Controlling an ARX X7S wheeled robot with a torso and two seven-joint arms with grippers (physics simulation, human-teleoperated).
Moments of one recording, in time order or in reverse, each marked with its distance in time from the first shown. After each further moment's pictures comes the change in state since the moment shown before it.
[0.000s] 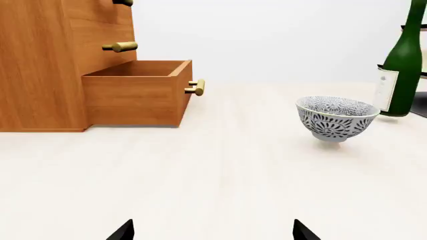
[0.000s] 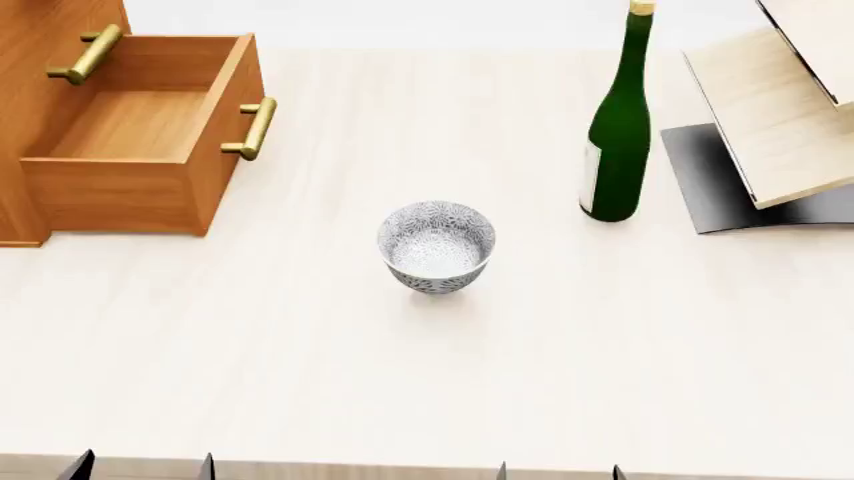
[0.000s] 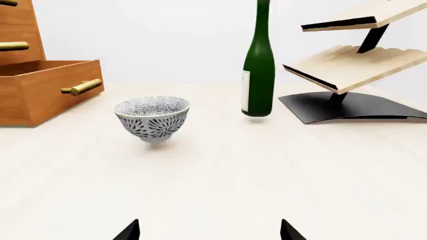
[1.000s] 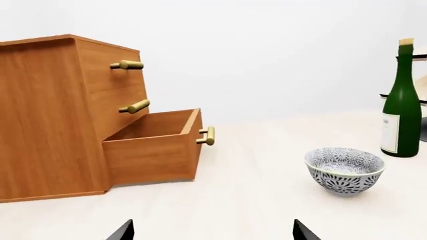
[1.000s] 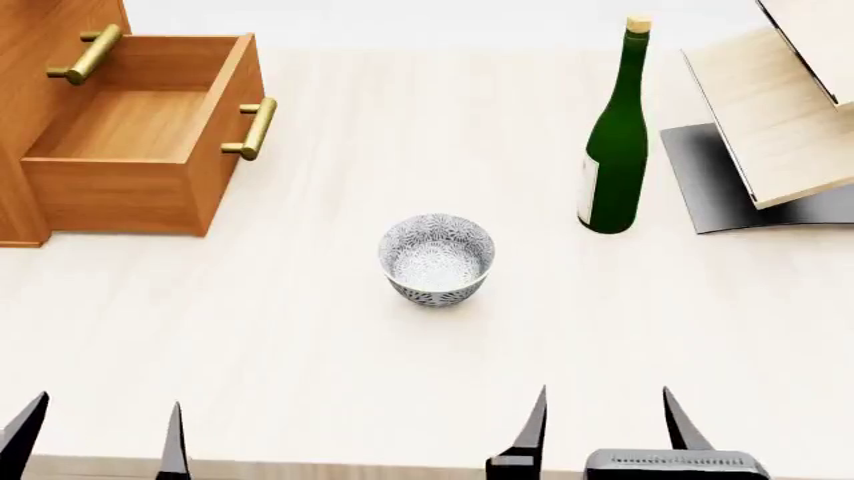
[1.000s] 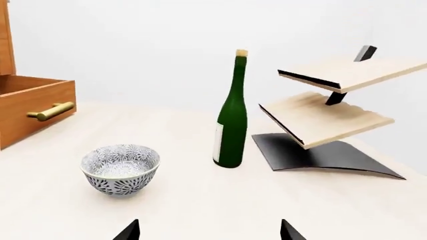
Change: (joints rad) left arm -0.009 -0.101 0.056 0.200 0.014 -0.076 -0.069; right arm 0.098 0.124 -0.054 -0.231 0.012 0.268 0.107
